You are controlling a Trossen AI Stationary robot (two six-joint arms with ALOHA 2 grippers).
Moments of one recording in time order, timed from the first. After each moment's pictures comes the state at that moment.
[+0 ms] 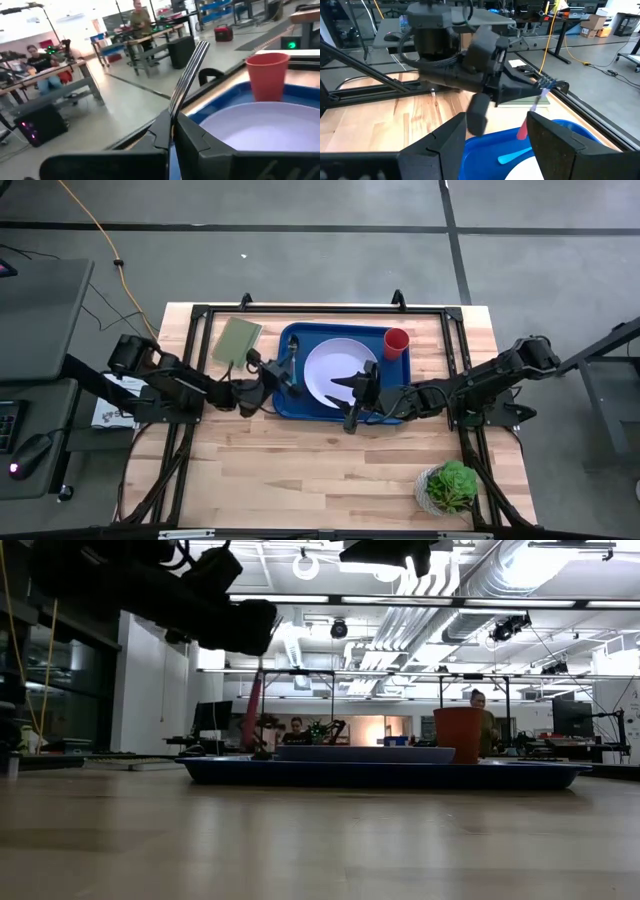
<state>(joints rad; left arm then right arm) -0.05 1.55 0.52 0.93 -1.14 0.18 0.30 1.45 0.96 0.24 0.62 0.12</state>
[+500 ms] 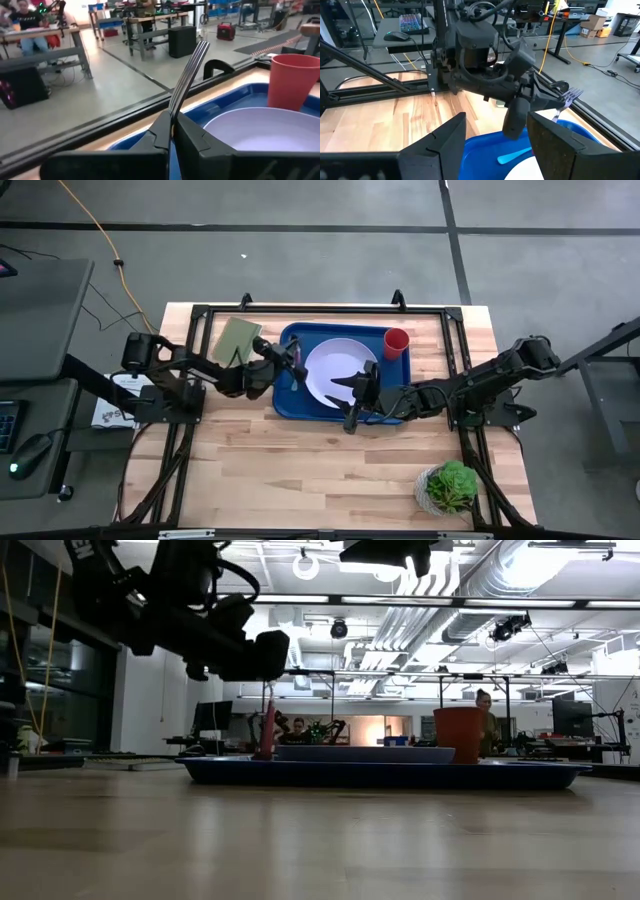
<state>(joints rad) 0.17 1.64 0.52 0.92 -0.92 -0.09 0.30 1.45 0.96 0.24 0.62 0.11</state>
